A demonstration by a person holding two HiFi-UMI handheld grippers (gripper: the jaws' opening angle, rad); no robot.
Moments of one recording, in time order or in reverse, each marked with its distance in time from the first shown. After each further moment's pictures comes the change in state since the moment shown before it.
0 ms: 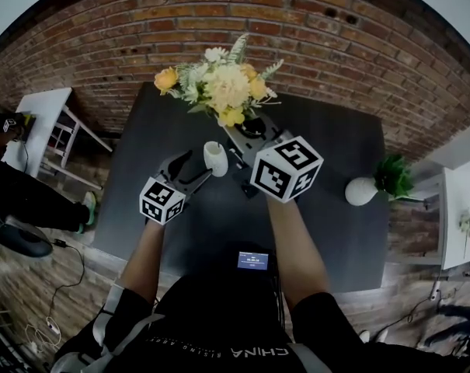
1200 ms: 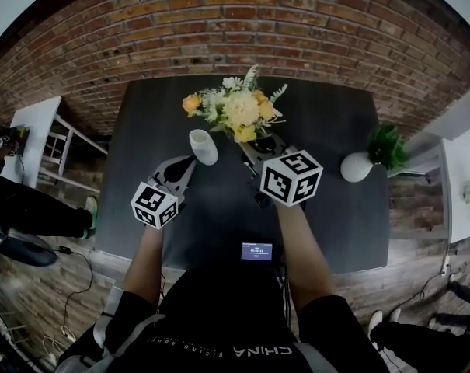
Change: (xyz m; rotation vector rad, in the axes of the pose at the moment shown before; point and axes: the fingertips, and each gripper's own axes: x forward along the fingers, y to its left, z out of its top) left arm -0.009 -0.040 0.014 -0.008 -0.072 -0.033; right arm -0.093 -0.050 -0.083 0.103 0.145 -0.216
